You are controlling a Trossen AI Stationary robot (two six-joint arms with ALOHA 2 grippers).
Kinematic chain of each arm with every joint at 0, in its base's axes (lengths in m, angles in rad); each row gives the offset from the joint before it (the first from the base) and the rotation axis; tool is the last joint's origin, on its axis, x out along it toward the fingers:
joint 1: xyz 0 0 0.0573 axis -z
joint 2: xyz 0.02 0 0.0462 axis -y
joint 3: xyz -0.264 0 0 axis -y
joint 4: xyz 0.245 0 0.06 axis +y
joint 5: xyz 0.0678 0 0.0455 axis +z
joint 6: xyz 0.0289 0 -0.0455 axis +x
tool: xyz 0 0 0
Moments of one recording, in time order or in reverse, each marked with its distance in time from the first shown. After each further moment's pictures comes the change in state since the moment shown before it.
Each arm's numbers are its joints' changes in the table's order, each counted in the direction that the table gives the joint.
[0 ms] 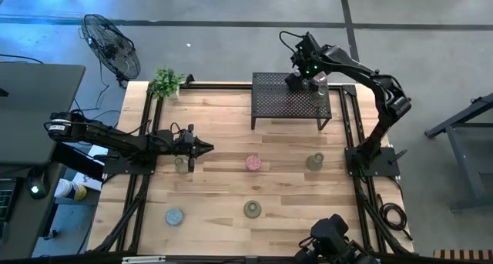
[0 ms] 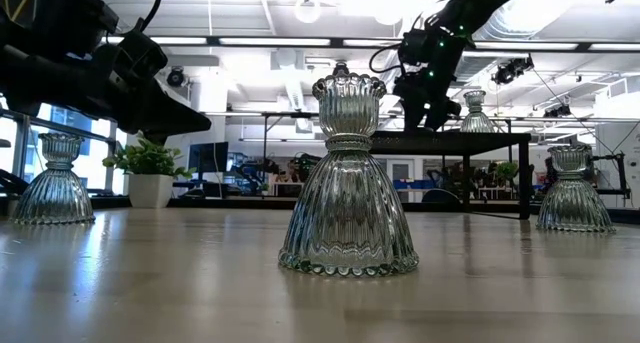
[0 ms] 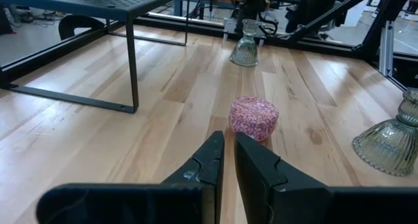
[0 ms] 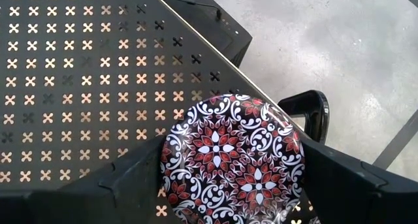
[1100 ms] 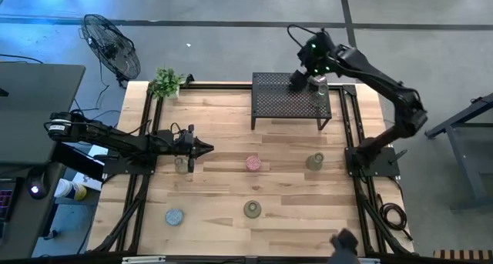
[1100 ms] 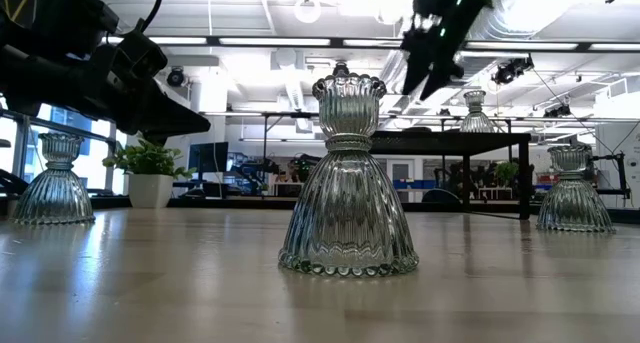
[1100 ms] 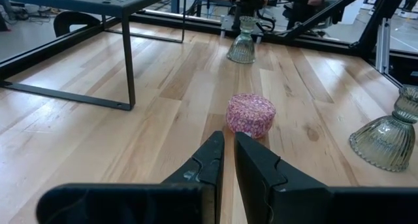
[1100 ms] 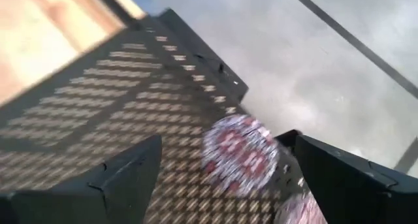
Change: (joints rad) left arm 0.000 0.000 0.000 0.008 -0.012 0.000; right arm -0.083 0.215 0.002 0.001 -0.024 -0.027
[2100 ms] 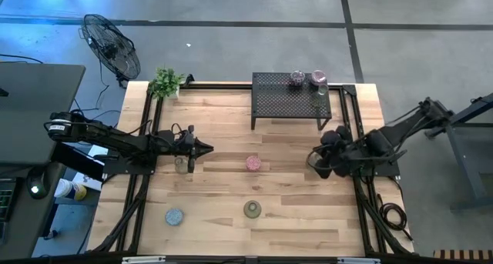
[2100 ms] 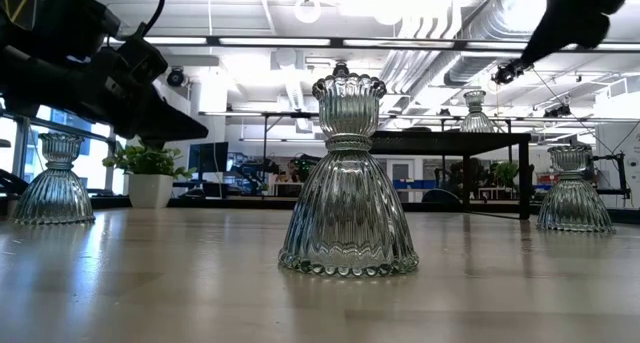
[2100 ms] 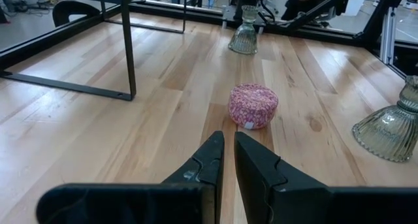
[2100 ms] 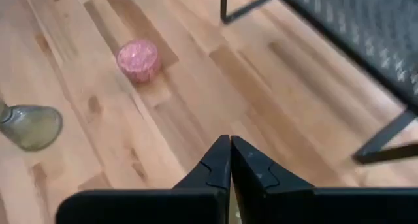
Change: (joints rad) left arm 0.000 0.000 -0.001 0.033 0.003 0.000; right arm -1.280 0.522 -0.580 0.196 -0.597 1.064
